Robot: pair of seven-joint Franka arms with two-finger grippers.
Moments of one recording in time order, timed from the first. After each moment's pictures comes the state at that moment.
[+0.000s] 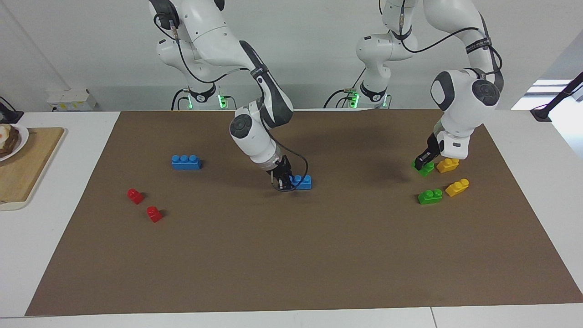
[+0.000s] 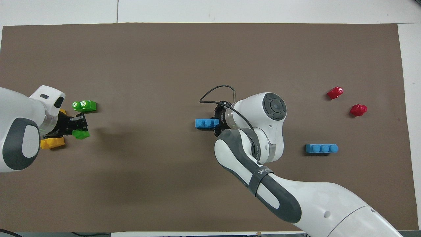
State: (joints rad) left arm 0.01 0.02 -0.02 -2.13 -0.07 2.08 -0.59; right arm 0.43 0.40 0.12 -1.96 0.55 2.51 1.73
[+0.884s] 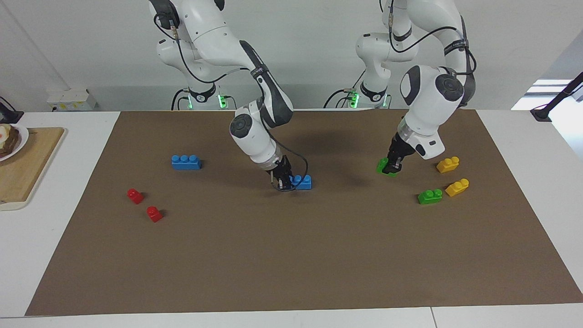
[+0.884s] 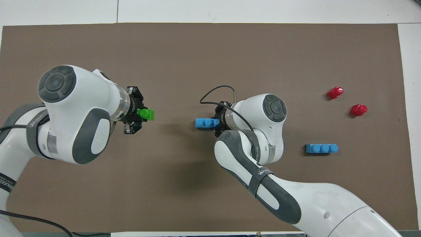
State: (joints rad) left arm -0.35 0.08 -0.04 -1.96 -0.13 2.09 -1.86; right arm 0.43 0.40 0.12 -1.97 0.55 2.52 1.73
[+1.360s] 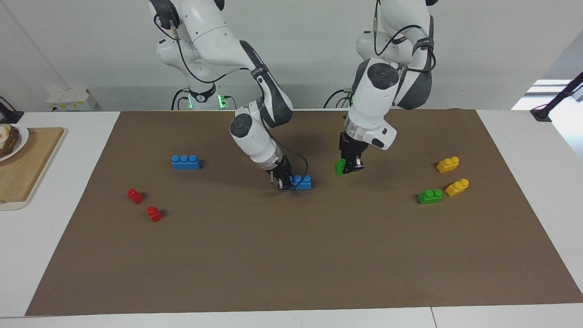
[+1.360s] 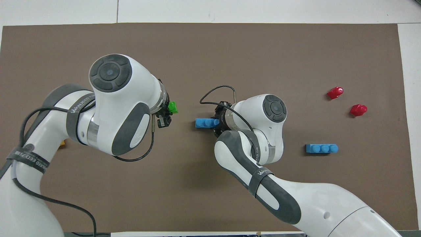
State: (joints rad) left arm -0.49 0.24 -0.04 -1.72 -0.07 1.98 -2.17; right arm 0.43 0.40 0.12 -1.97 0.55 2.52 1.73
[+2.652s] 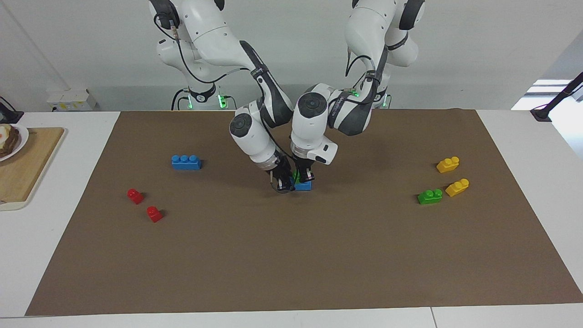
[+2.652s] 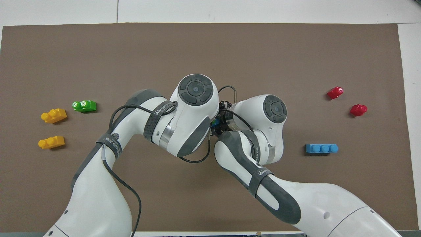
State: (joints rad) left arm -0.65 0.41 -0.03 -1.66 -0.05 2.06 -2.44; right arm 0.43 0.40 0.12 -1.97 0.55 2.54 1.73
